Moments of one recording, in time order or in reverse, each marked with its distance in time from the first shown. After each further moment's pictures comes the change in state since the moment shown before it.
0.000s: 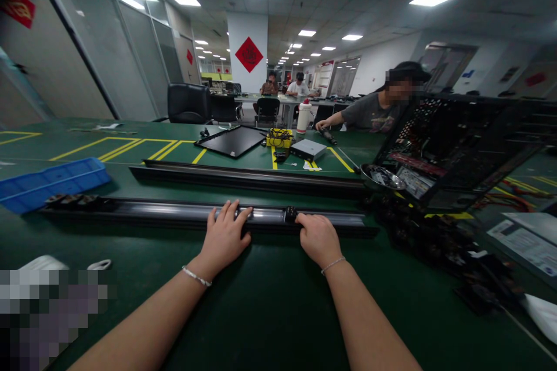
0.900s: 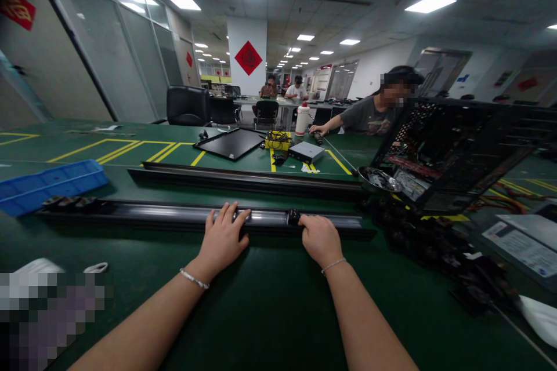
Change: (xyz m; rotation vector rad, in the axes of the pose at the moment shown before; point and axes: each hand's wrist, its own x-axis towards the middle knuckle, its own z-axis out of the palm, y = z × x) left_hand 0.000 0.002 -0.004 -0.015 -0.019 -0.020; right_hand 0.001 0.009 0.000 -0.012 0.033 0.034
